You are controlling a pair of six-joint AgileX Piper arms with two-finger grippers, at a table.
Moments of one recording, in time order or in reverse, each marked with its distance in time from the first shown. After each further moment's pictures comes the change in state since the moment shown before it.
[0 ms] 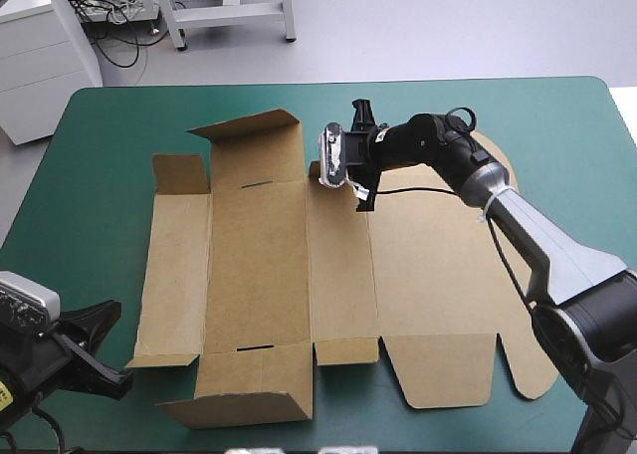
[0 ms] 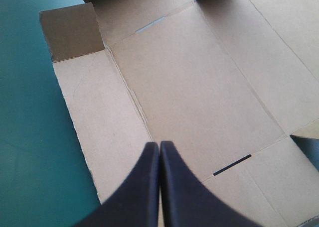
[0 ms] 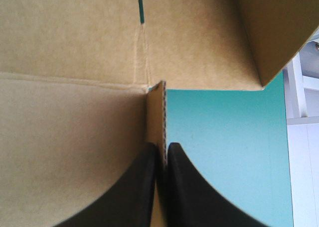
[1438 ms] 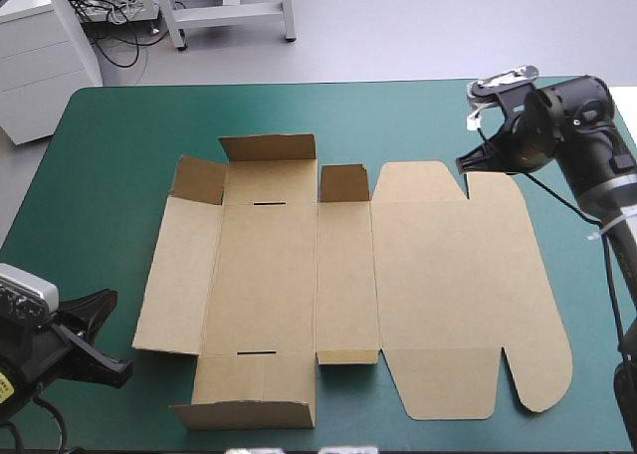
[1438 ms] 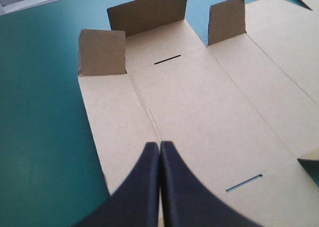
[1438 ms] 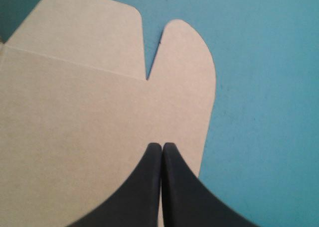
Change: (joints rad) left arm 0.000 0.013 0.000 0.040 -0.044 0.000; right arm -0.245 -0.293 0.000 -0.637 0.520 1.513
